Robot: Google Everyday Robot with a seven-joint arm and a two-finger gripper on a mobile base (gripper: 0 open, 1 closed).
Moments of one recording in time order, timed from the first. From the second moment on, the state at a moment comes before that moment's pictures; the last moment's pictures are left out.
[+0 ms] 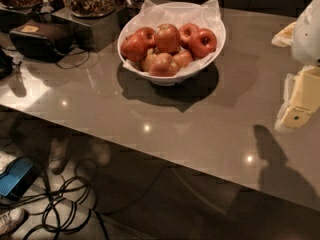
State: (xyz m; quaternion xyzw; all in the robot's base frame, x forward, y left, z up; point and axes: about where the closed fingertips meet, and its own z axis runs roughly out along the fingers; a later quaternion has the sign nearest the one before) arm 0.438 -0.217 0.976 -0.60 0.78 -0.03 0.16
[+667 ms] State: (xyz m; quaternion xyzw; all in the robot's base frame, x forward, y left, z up) arm 0.446 -0.209 0.986 -0.59 0.79 -0.02 0.18
